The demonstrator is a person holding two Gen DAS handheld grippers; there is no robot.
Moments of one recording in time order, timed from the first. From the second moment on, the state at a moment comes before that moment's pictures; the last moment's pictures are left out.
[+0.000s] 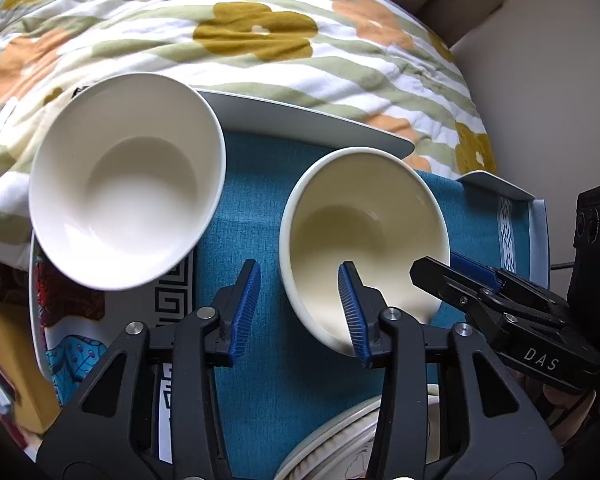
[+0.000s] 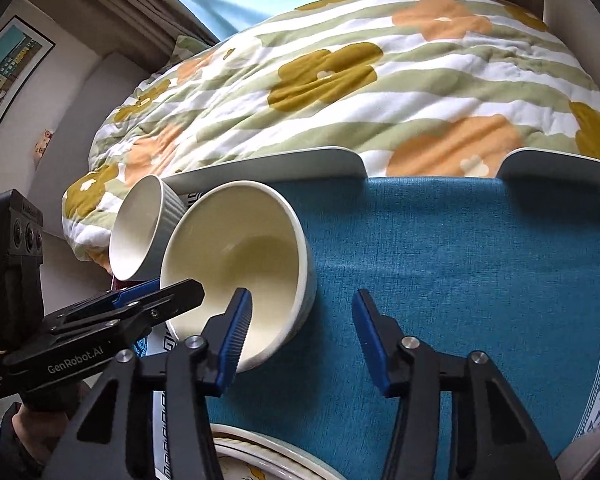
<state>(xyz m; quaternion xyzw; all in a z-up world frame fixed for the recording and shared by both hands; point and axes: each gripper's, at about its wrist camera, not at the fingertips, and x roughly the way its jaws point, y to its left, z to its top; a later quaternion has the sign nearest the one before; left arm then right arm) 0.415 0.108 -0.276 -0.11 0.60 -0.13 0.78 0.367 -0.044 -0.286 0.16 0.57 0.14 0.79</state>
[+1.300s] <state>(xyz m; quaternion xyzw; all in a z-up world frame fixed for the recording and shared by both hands) 0.301 -0.032 -0.157 -0.05 0.53 -0.17 0.83 0.241 -0.149 -0.195 0.18 0.50 0.12 0.84</state>
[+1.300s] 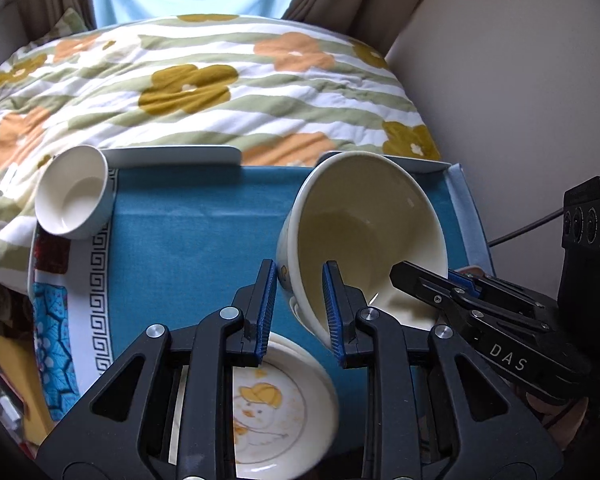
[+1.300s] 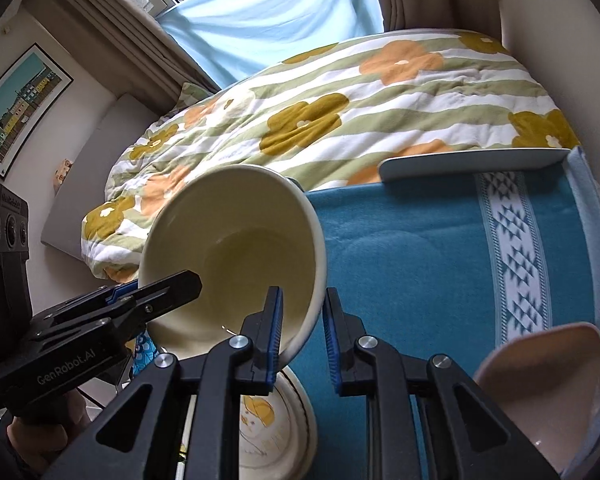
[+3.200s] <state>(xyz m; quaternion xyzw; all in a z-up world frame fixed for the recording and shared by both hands) 0.232 -0.258 -0.255 0.17 0.59 -0.22 0.75 0.133 -0.314 -0.265 0.20 0.58 0.01 0.79</state>
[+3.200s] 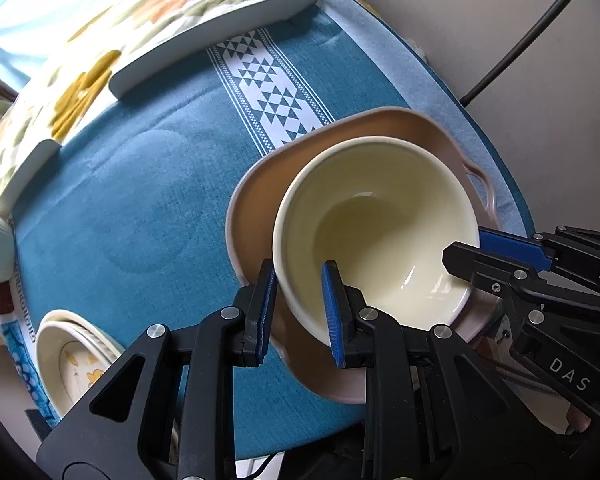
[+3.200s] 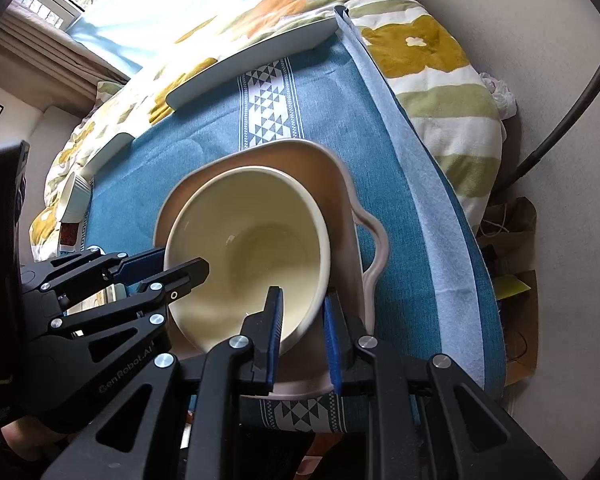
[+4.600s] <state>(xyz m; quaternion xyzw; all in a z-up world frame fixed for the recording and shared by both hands) 0.275 0.157 -0.124 -0.22 0.44 0.08 0.87 0.342 -0.028 -0.126 0.05 0.44 0.31 0.84</state>
